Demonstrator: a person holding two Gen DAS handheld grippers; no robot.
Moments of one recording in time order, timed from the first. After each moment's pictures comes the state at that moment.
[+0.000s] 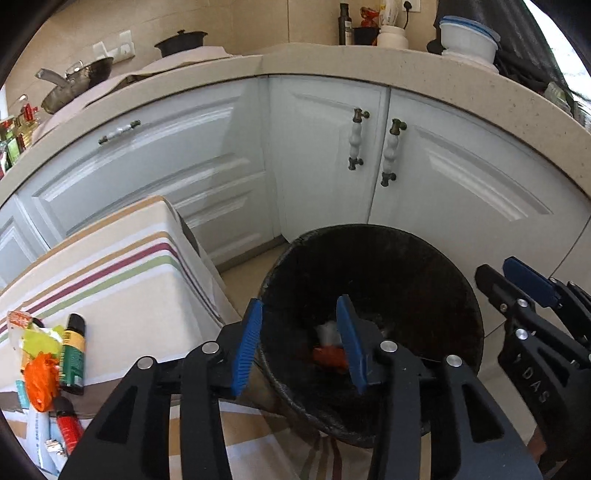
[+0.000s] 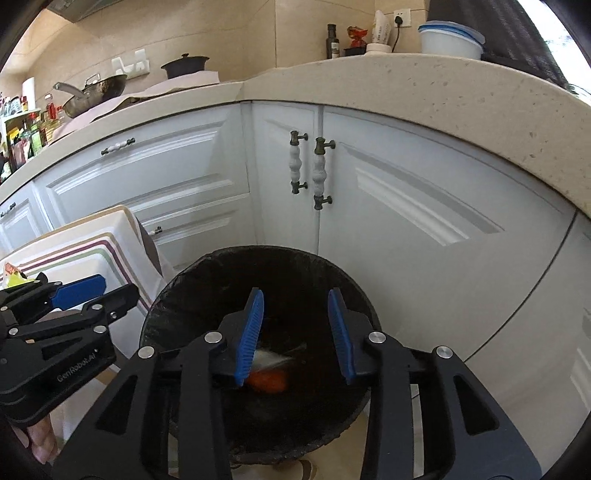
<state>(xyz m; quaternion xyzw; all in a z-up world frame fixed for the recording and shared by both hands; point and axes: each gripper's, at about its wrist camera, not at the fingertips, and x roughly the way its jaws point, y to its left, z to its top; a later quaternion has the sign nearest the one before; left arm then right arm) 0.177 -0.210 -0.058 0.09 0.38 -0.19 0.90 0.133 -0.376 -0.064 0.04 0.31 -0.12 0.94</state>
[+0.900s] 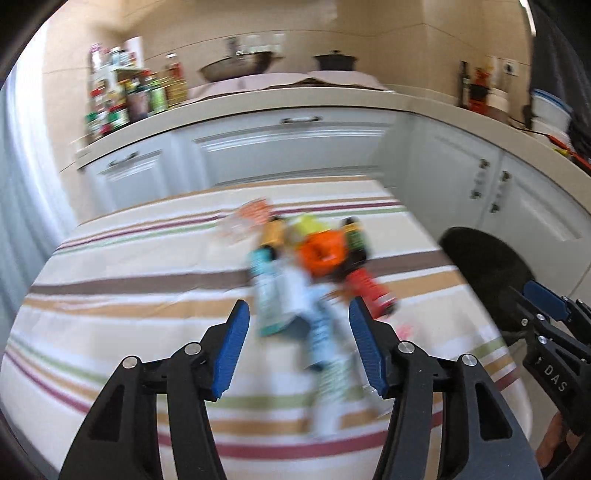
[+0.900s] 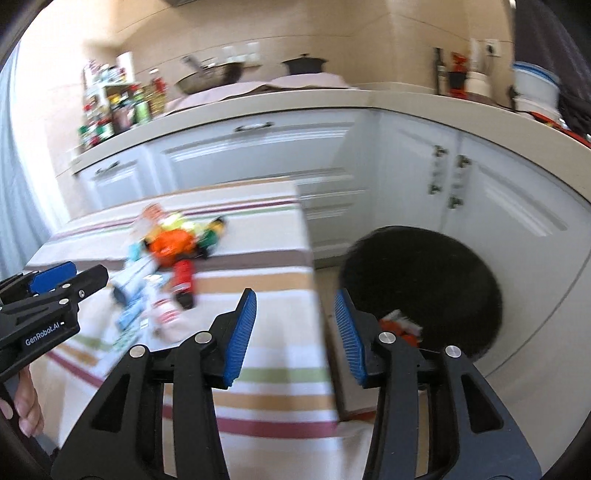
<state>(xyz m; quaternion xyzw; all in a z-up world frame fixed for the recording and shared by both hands) 0.063 0.018 -0.026 0.03 0.35 0.00 0.94 0.053 -0.188 -0.046 0.02 0.31 0.06 0.95</state>
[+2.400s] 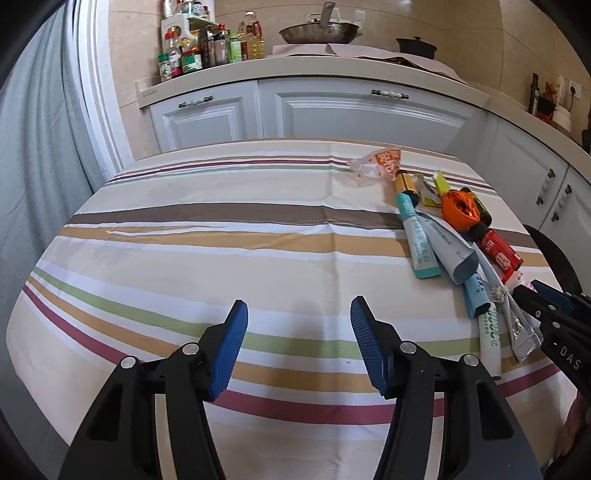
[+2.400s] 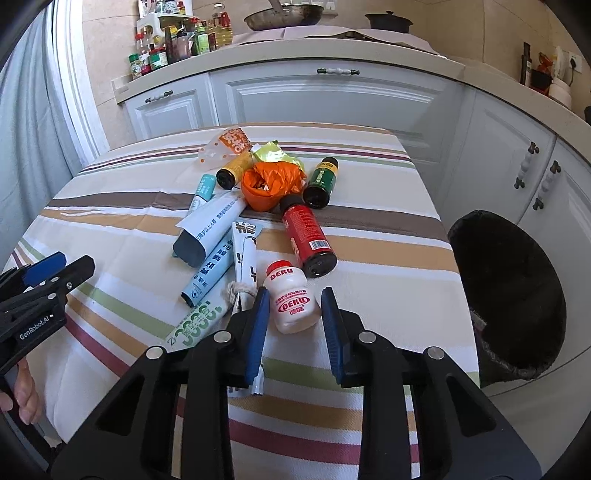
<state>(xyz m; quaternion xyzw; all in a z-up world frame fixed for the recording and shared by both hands) 0.045 0.115 -0.064 -0.02 0.39 0.09 0.92 0.082 -0.100 -0.081 -0.04 0.39 0.14 0.91</state>
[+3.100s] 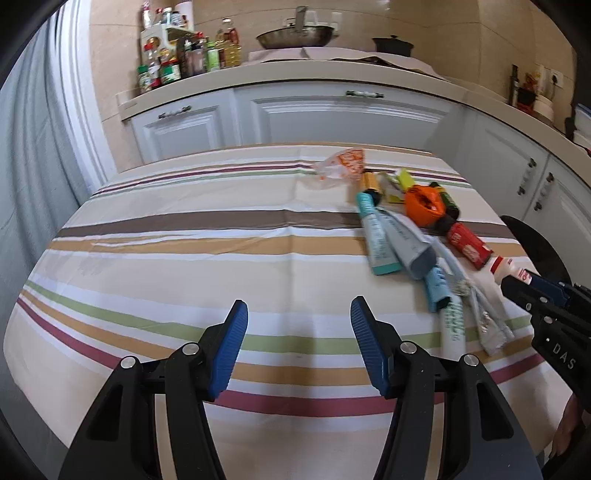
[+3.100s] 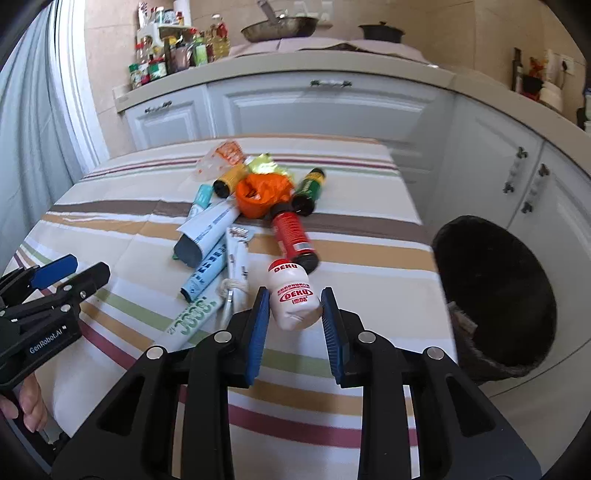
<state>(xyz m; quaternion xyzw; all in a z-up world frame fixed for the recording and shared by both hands) 0.039 0.085 -0.057 0.00 0.38 0.05 0.92 0.067 -0.115 -0.070 -0.04 0.37 0.13 0.92</state>
